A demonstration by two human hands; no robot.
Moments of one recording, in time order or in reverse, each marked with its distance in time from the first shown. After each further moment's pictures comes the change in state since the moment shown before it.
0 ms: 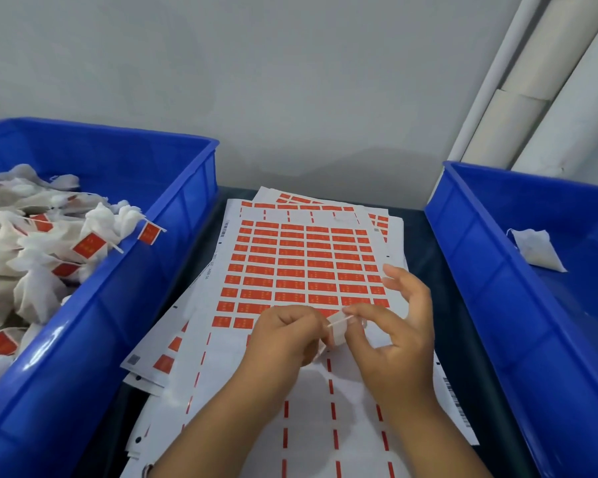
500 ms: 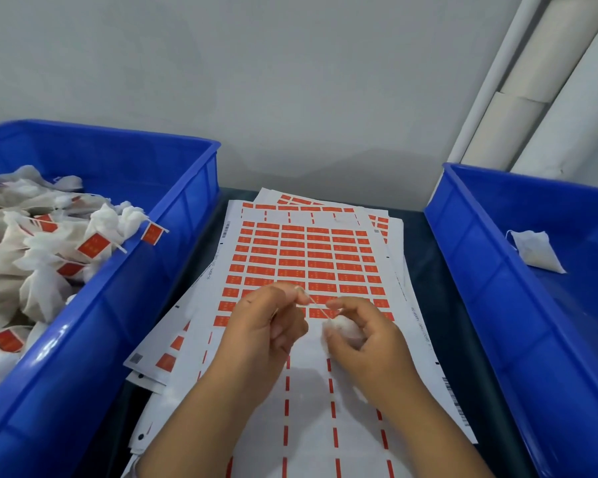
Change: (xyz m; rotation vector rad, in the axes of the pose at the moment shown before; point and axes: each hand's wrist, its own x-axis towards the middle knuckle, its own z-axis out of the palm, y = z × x) left_hand 0.004 0.002 -0.021 -0.497 -0.095 0.077; right_hand 0.000 -0.009 0.001 0.116 -0.531 0.421
